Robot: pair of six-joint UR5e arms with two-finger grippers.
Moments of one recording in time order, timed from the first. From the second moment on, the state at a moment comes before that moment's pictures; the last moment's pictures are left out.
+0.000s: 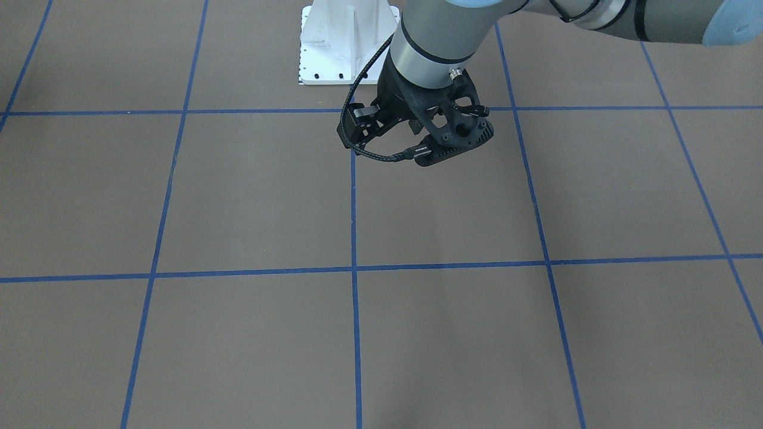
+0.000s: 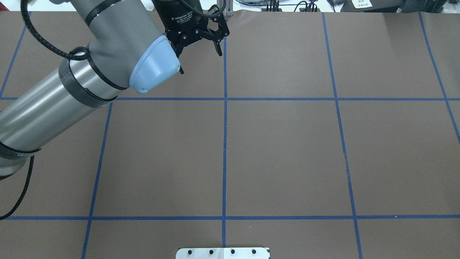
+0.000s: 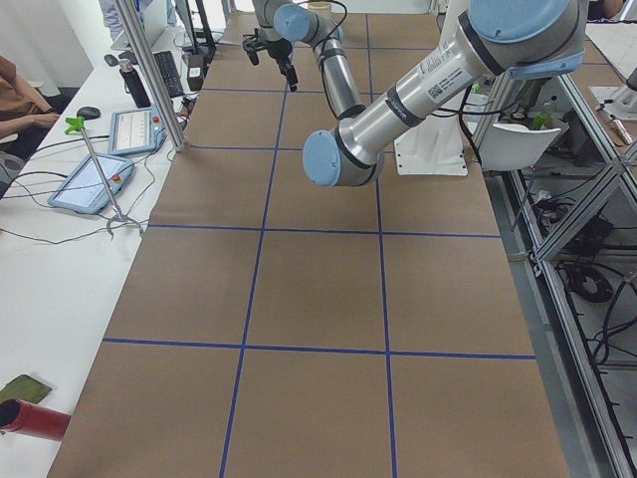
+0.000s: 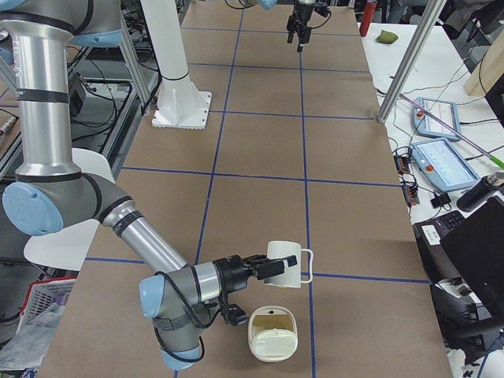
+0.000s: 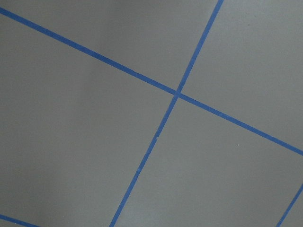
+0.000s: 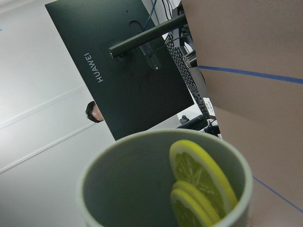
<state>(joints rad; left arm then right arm) -0.87 -2.61 -1.63 -1.16 -2.36 -1.37 1.83 -1.58 0.91 0.85 2.25 2.92</state>
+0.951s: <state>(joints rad) -0.87 -2.61 -1.63 -1.16 -2.35 -1.37 1.83 -1.56 0.90 0.93 2.25 3.07</state>
